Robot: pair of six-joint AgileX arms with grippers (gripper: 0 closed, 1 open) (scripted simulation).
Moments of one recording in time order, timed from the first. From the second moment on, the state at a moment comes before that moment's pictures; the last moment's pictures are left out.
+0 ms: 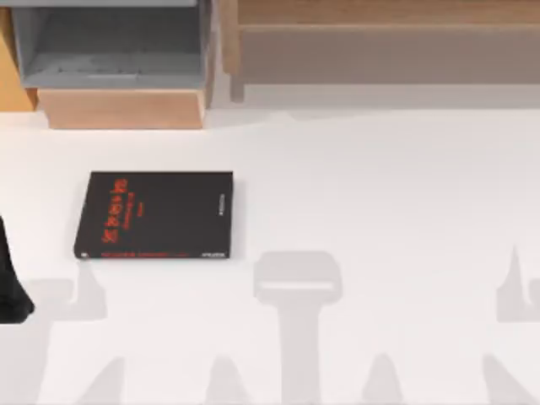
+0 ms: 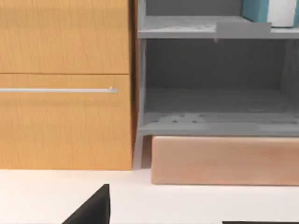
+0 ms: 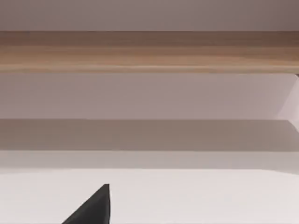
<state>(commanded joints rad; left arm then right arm) 0.00 0.00 0.00 0.00 0.00 0.00 0.00 0.00 0.00 0.00 0.00 0.00</state>
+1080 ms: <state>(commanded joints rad) -0.19 1.18 0.78 0.39 -0.16 0.00 0.00 0.00 0.00 0.00 0.00 0.00</state>
